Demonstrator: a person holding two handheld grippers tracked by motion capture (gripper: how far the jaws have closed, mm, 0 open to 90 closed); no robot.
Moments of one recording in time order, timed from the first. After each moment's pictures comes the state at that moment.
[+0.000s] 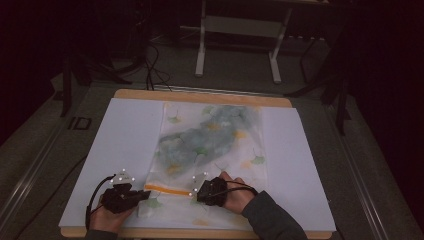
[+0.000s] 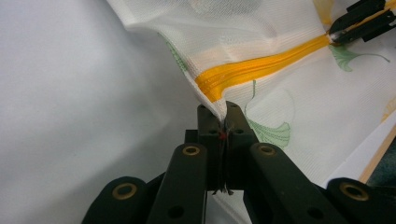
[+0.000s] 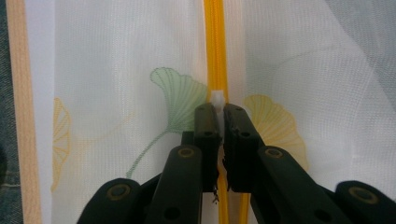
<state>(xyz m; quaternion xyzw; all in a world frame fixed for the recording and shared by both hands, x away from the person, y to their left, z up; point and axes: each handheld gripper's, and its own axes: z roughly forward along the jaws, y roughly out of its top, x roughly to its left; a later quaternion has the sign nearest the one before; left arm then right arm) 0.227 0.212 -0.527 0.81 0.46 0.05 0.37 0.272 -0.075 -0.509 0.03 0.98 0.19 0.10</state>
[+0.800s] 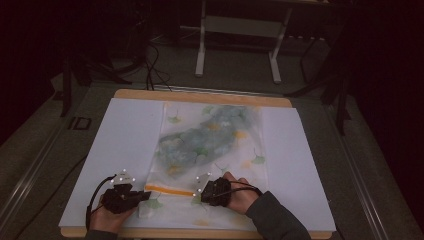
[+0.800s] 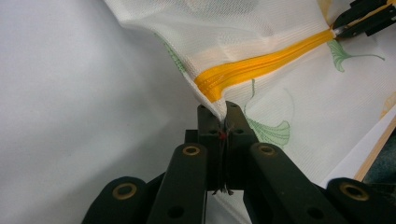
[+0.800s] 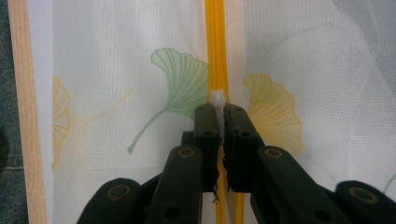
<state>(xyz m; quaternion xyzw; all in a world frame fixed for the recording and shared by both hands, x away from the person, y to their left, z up) 0.227 0.212 -0.527 0.81 0.45 0.04 0.37 0.271 -0.085 -0.508 0.03 0.98 0.18 0.09</state>
